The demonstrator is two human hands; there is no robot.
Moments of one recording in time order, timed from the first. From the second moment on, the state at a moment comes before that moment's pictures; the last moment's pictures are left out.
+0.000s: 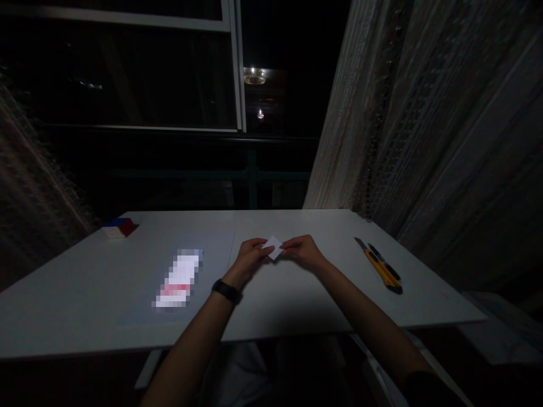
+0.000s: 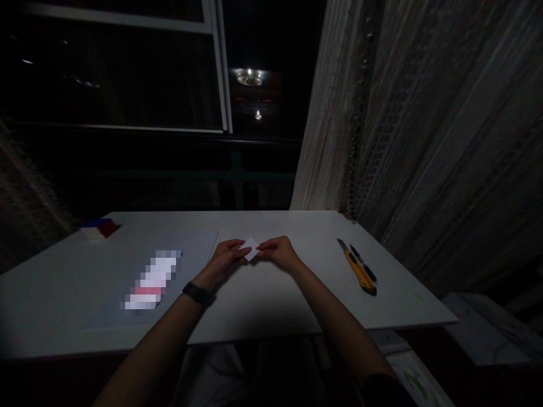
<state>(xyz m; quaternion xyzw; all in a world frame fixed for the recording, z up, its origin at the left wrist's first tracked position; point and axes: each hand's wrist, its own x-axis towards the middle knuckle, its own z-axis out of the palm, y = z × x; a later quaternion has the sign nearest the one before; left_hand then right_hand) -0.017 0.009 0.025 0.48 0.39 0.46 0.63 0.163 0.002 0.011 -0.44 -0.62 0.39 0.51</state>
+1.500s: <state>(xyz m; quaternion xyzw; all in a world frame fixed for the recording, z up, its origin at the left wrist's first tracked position) -0.013 0.007 0.025 0.57 0.34 0.46 0.59 0.165 -0.003 0.020 -0.46 -0.63 0.41 0.48</state>
